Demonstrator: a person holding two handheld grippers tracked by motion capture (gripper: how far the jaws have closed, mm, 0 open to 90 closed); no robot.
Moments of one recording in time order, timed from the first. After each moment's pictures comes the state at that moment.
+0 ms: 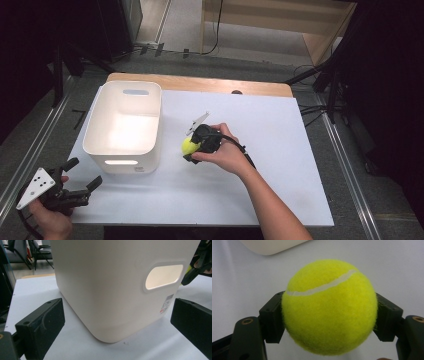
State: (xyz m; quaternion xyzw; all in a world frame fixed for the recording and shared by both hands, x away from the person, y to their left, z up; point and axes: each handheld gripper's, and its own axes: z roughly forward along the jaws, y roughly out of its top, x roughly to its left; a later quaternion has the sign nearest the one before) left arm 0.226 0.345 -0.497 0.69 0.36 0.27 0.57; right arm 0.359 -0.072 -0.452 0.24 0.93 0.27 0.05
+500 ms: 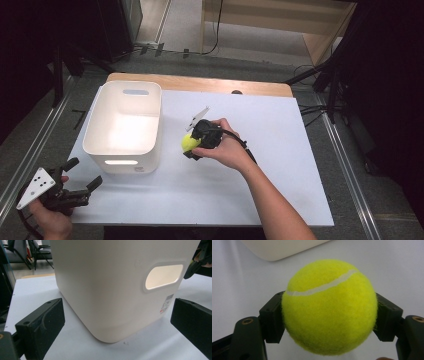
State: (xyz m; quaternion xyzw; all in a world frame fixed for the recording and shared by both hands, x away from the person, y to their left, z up) left arm 0.226 0.345 -0.497 0.69 0.36 0.27 0.57; right arm 0.364 -0.072 -0.436 0.23 0.94 0.27 0.04
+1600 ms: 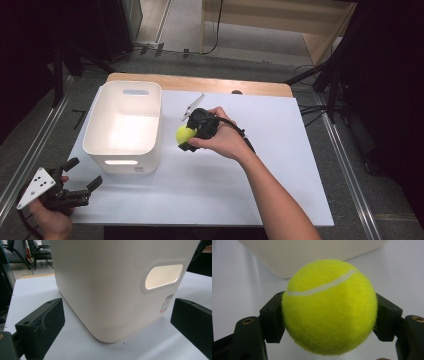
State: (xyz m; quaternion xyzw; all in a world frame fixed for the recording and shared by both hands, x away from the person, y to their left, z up) left arm 0.226 0.345 -0.497 0.69 0.36 0.27 0.57; right arm 0.372 -0.062 -0.398 0.20 0.94 0.28 0.03
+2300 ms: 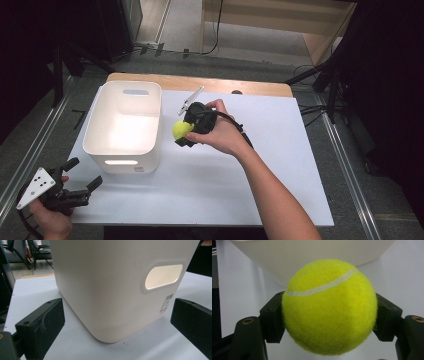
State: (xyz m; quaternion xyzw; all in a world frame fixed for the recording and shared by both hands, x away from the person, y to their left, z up) left arm 0.226 0.345 -0.497 0.69 0.36 0.27 0.57; right arm 0.377 -0.057 -0.380 0.19 0.94 0.29 0.03
